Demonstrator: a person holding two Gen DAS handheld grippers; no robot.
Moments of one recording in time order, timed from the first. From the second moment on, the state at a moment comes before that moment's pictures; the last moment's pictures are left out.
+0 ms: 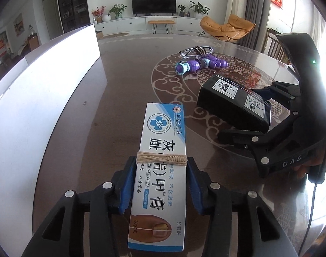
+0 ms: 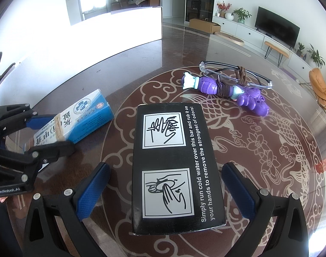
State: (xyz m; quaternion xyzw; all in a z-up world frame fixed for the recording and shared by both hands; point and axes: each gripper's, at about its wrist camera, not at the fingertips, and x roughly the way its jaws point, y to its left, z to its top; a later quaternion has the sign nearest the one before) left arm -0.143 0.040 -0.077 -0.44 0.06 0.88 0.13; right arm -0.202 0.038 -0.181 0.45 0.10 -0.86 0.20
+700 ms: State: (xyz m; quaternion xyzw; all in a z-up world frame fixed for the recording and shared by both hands) left arm -0.130 0.013 -0.051 -0.42 -0.03 0.90 0.13; right arm -0.236 0.041 -0.153 0.56 0.09 -0.80 0.20
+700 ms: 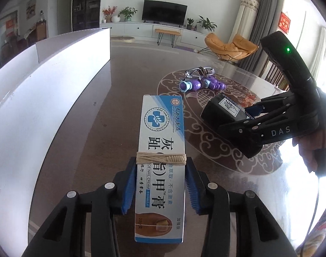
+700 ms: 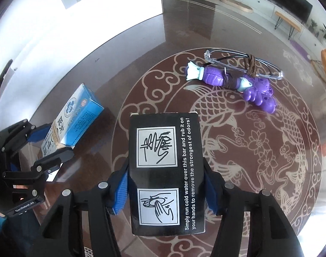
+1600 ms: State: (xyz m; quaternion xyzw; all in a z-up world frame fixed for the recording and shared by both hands) left arm -0.135 -0.258 -0.012 -0.45 -0.14 0.87 -0.11; right arm -0.301 -0.297 -0.087 0.46 0.11 -0.82 0.33
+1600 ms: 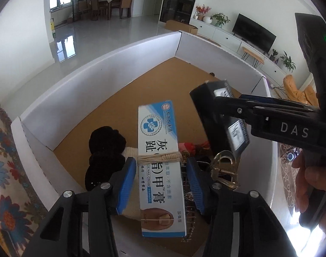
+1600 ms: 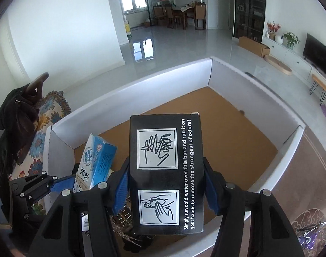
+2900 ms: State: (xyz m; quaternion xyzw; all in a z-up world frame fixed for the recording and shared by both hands) left arm -0.126 0.051 -0.076 -0.46 0.02 0.88 0.06; right arm -0.087 0.166 -0.185 0.46 0.00 -0.89 0.00
